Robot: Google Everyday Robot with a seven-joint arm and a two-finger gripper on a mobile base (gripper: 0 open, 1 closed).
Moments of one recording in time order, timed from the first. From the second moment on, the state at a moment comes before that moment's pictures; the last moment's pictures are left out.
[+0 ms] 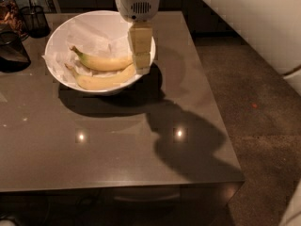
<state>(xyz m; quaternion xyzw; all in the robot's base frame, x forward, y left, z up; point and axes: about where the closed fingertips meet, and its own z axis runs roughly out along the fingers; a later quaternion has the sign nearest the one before) 0.586 0.026 0.981 -0.76 0.63 -0.10 0.14</state>
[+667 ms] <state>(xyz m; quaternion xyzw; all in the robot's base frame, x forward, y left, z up) 0.612 0.058 0.973 -0.78 0.60 -0.07 0.14</state>
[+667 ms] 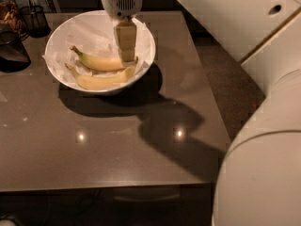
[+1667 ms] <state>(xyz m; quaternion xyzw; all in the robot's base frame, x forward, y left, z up) 0.626 0.070 0.923 -0.79 0.61 -0.03 0.10</state>
